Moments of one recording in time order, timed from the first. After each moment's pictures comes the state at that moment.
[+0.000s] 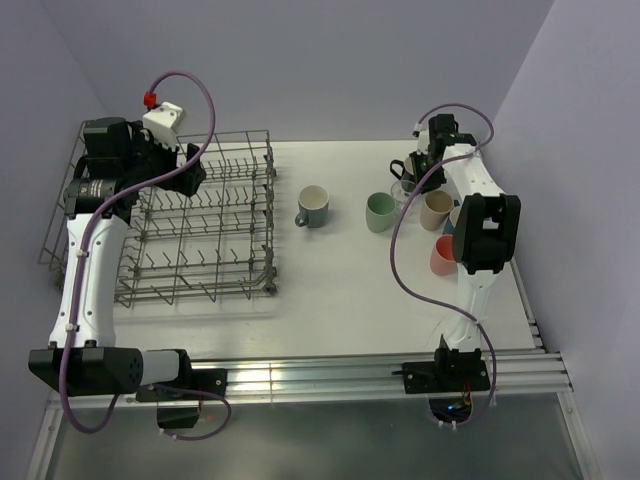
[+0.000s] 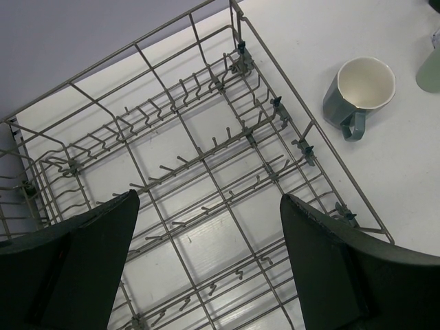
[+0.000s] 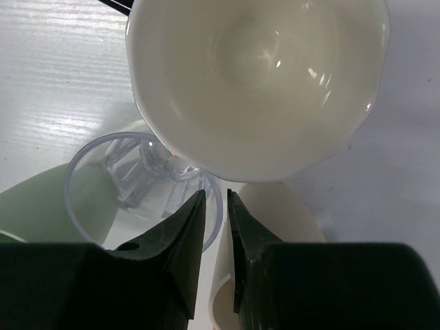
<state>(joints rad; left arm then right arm) 0.01 1.29 1.56 -0.75 0.39 0.29 -0.02 2.11 1.87 -0.86 -0.09 -0.11</state>
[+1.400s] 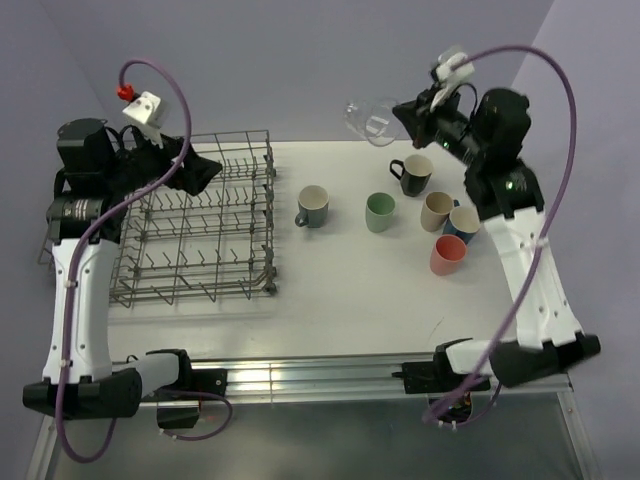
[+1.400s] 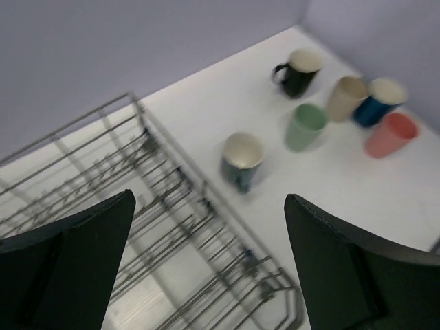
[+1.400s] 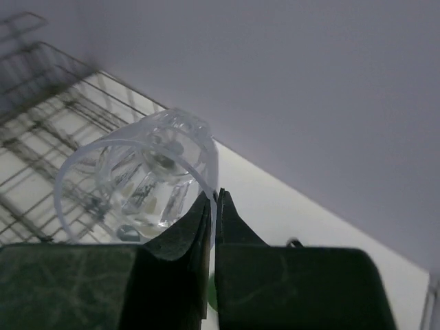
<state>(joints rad) 0.01 1.21 1.57 -0.65 0.64 0.11 0.17 1.35 1.76 -0.47 -0.41 -0.12</state>
